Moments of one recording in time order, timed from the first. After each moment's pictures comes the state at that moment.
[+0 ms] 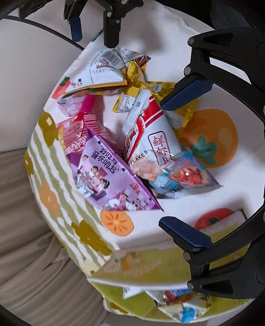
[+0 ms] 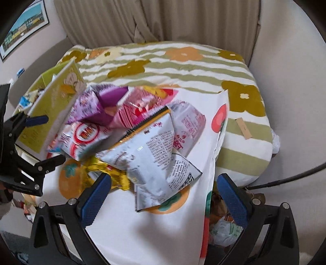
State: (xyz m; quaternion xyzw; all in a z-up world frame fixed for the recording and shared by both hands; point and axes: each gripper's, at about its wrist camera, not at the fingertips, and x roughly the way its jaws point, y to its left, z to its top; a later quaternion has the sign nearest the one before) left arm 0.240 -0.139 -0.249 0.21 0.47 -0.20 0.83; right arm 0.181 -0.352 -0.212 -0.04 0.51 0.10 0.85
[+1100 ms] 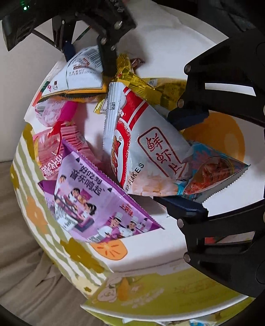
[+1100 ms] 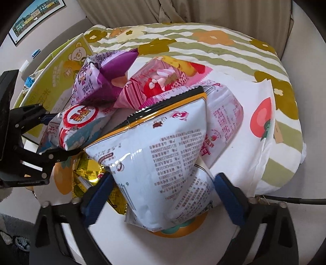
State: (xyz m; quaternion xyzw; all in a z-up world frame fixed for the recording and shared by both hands) left arm 0.246 -0.152 -0.280 0.21 0.52 -0.23 0.80; right arm 0.224 -0.339 -0.260 -0.05 0.56 0.19 0.81
